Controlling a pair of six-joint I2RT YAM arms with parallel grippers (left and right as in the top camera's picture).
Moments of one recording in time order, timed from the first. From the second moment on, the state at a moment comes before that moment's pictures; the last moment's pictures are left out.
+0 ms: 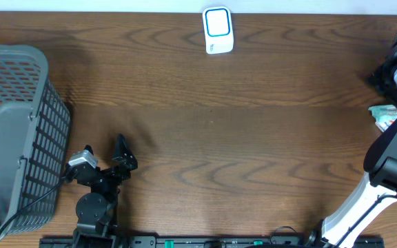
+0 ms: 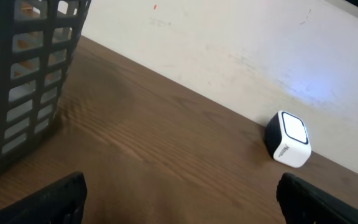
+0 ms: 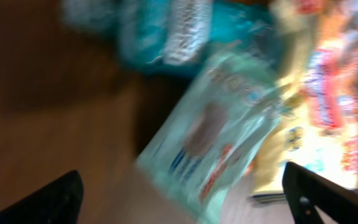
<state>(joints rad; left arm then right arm) -0.15 0.02 0.03 -0.11 -0.27 -0.46 -0.40 2.13 1.82 -0.99 0.41 0.56</state>
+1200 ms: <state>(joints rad) -0.15 0.02 0.03 -0.11 -0.27 -0.46 -0.28 0.96 1.96 -1.36 -0.15 0.34</state>
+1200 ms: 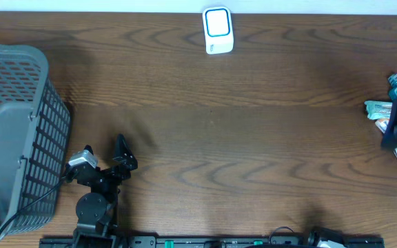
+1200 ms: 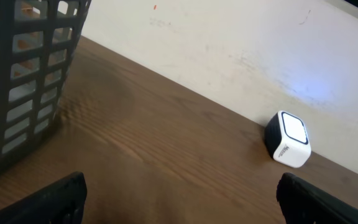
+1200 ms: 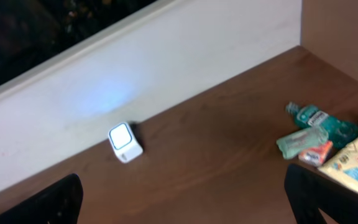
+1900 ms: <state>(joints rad) -0.15 0.02 0.03 -0.11 -0.27 -0.46 -0.28 0.80 1.88 -1.61 -0.10 0.21</state>
